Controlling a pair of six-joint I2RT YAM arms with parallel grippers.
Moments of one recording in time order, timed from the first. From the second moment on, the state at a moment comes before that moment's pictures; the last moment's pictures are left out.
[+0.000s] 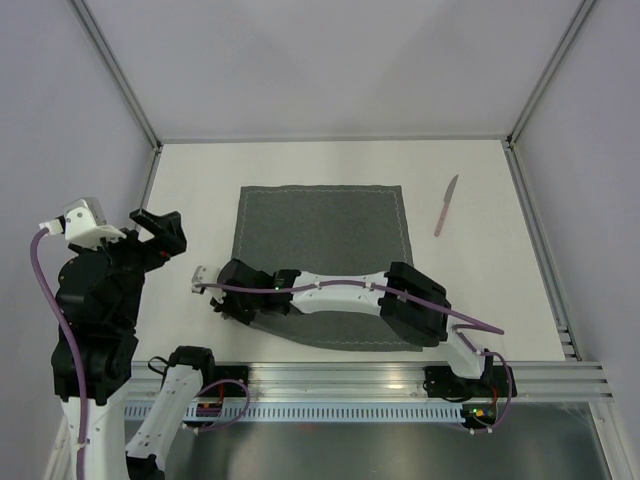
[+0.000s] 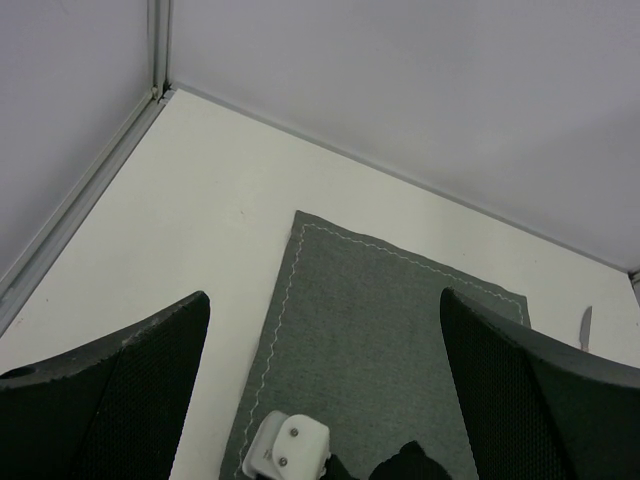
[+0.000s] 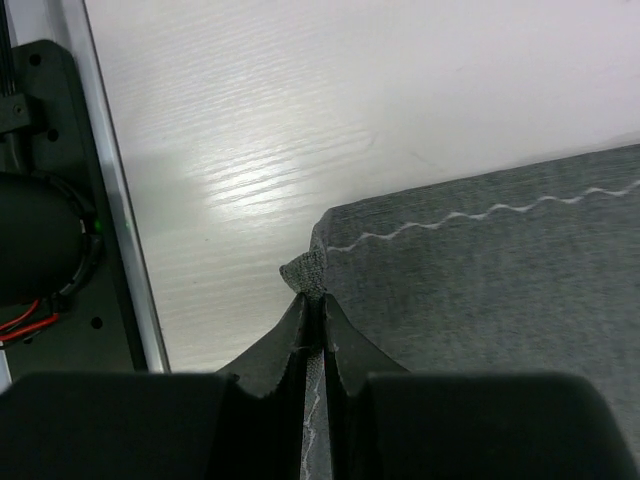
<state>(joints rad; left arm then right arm) -0.09 0.56 1.26 -0.79 -0.23 -0.38 1.29 2.19 1.70 -0.25 -0.08 0.01</state>
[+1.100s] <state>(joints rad) -0.09 0.48 0.88 -0.70 -0.08 -0.38 0.81 1.83 1.37 -0.16 0.14 -0.17</state>
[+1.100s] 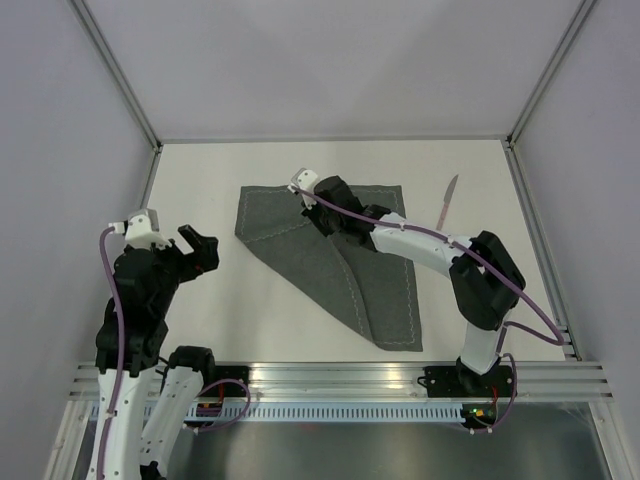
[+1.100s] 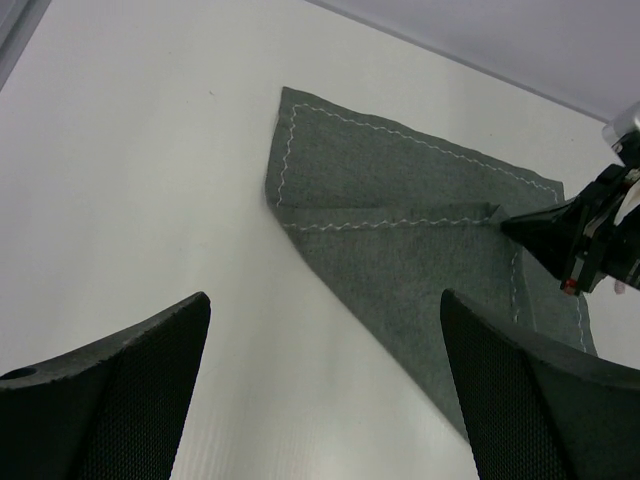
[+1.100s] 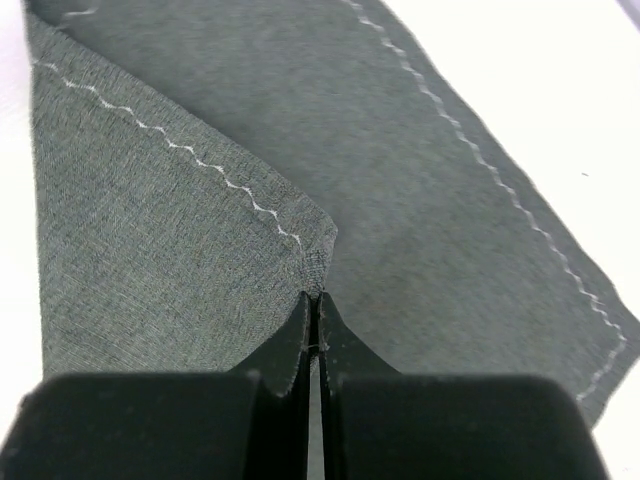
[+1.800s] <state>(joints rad) -0.09 0.43 0.80 -0.68 -0.05 -0.38 0.52 1.84 1.36 -0.12 0.09 -0.15</state>
